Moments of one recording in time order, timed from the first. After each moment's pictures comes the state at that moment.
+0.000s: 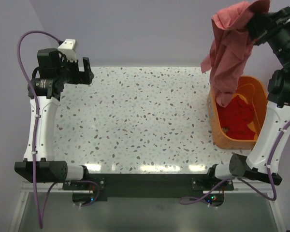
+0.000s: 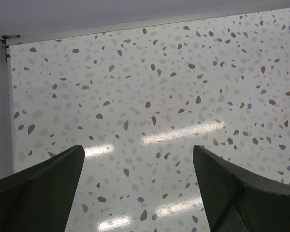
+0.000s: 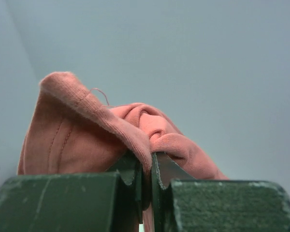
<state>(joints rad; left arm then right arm) 0.03 1.35 1.67 -0.82 0.23 0.05 -0.33 1.38 2.18 -0.46 -0.67 0.28</state>
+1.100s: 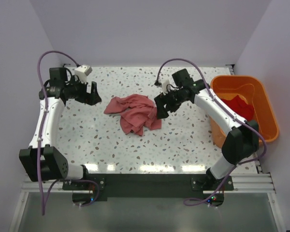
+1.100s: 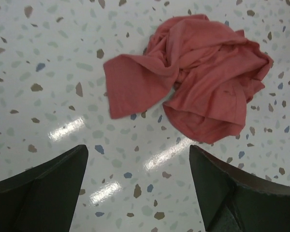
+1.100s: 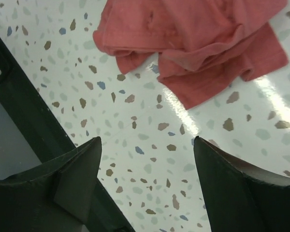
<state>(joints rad) 0.12 1.36 1.37 -0.79 0.56 0.27 0.45 1.63 1.50 -0.91 -0.50 -0.18</state>
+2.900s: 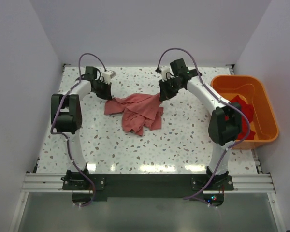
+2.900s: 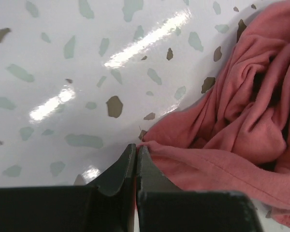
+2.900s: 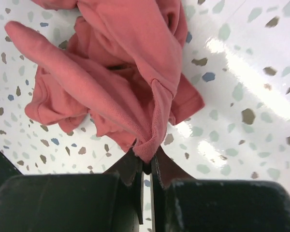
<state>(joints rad) -0.04 2.12 1.56 -0.50 0.48 0.33 0.38 1.94 1.72 -0.82 -0.41 -0.10</state>
